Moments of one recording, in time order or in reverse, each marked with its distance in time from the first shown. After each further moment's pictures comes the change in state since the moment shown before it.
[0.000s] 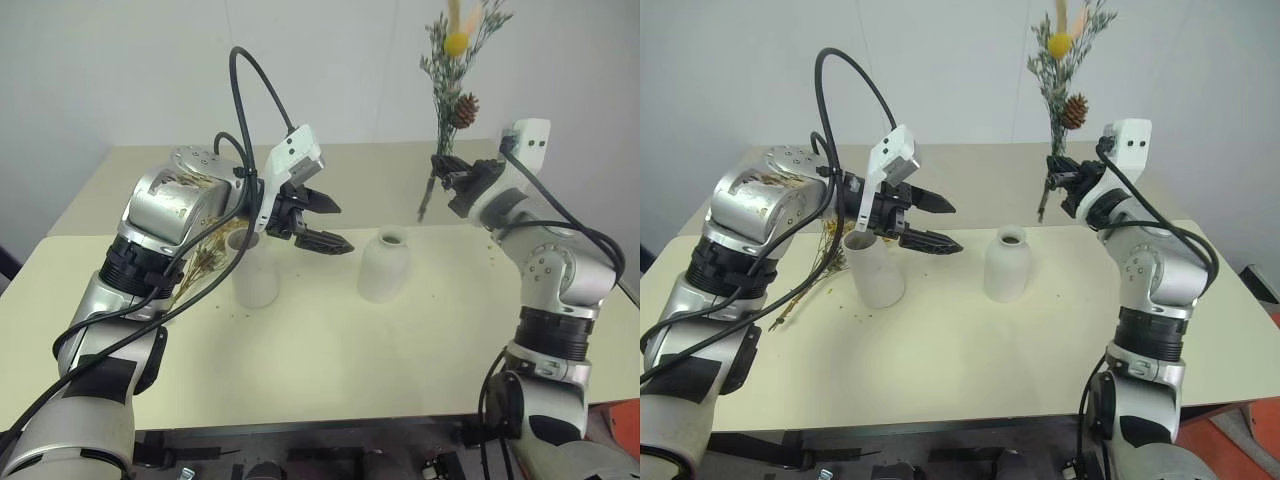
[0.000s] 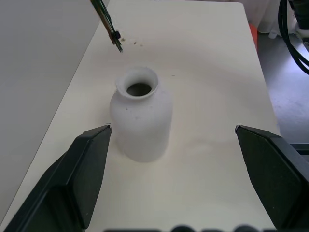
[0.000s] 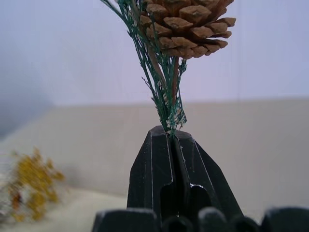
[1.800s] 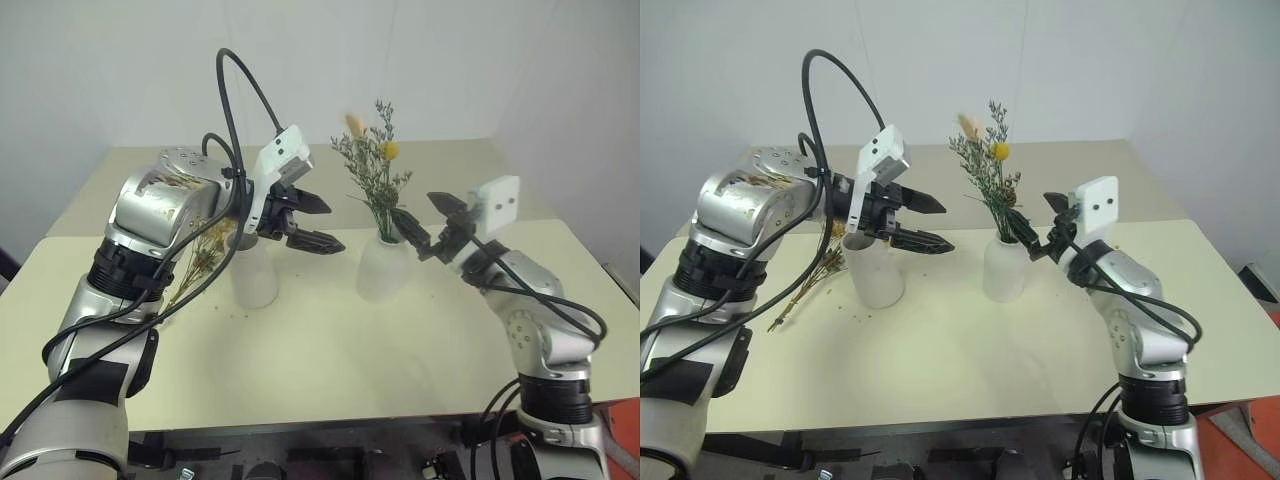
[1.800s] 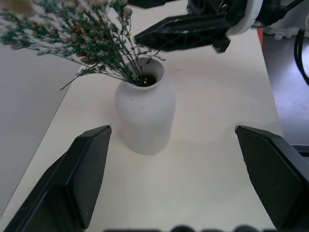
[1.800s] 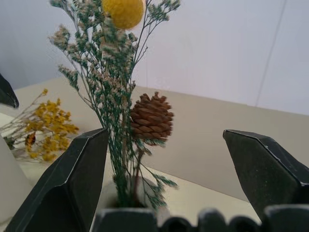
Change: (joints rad) left arm 0.018 0.059 0.011 -0.014 -0.006 0.013 -0.004; right arm 0.353 -0.145 0.194 -0.217 0.041 -0.217 0.029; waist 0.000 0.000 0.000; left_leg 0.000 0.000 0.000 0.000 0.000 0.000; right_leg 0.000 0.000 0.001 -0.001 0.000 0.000
